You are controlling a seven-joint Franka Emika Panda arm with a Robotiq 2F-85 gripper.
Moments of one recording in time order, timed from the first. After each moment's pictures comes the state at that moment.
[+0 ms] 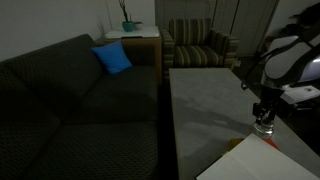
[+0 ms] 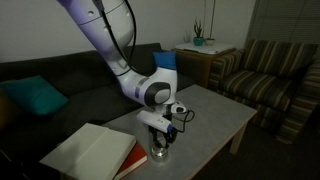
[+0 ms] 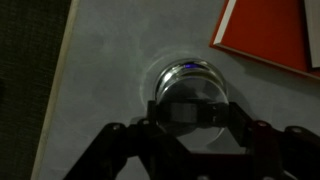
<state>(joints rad) -0.04 1.36 -0.02 -1.34 -0.04 2.54 -0.15</state>
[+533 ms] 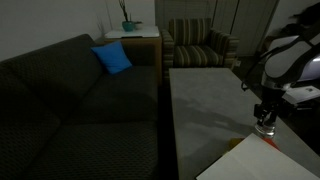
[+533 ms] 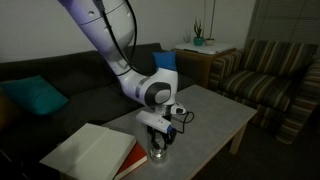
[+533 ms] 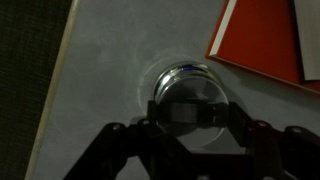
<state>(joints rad) -0.05 1.36 -0.02 -1.33 -0.04 2.50 -0.17</state>
